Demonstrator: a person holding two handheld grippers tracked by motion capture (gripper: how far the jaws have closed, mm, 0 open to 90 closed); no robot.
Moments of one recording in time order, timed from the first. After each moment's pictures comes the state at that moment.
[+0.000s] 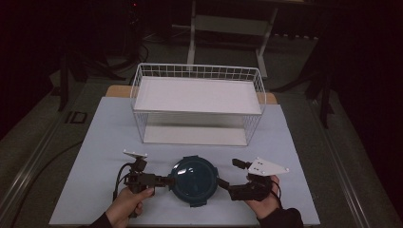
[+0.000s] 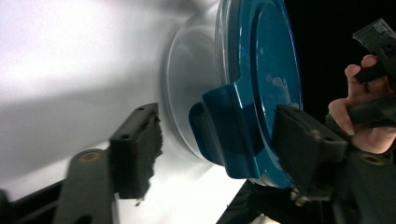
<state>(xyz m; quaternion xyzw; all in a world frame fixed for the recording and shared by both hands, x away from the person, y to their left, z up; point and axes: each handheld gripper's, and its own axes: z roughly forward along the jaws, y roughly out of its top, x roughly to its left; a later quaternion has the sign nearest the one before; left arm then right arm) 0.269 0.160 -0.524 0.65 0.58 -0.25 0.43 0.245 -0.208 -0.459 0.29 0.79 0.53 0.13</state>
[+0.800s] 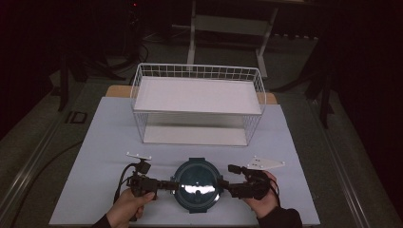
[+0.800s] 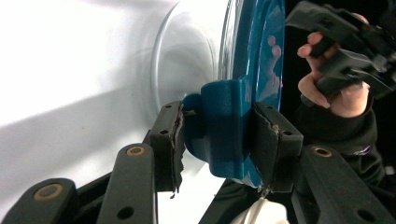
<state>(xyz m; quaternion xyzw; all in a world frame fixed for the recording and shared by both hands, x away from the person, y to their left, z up) 0.258 0.150 -0.514 0.69 0.51 -0.24 0.46 0.257 -0.212 -0.475 0.34 0.79 0.50 0.02</state>
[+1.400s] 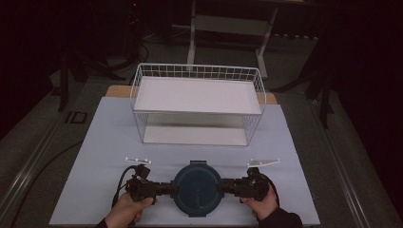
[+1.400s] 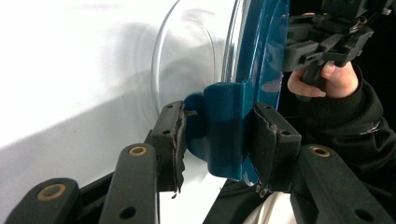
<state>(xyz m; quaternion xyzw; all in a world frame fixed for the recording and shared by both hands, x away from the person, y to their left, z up) 0.246 0.148 -0.511 0.72 0.47 -0.20 0.48 0.268 -0.222 -0.500 0.38 0.77 0.48 -0.14</state>
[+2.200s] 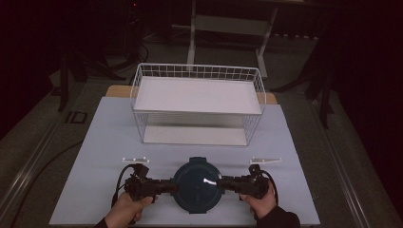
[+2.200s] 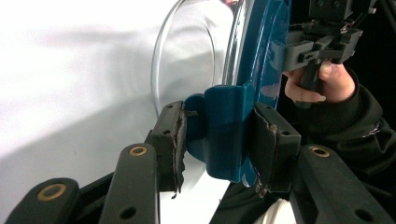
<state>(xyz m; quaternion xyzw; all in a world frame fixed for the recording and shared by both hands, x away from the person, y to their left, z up) 0.246 0.151 -0.501 0.72 0.45 -0.17 0.51 0.271 -0.222 -0.495 0.40 0.74 0.51 -0.16</state>
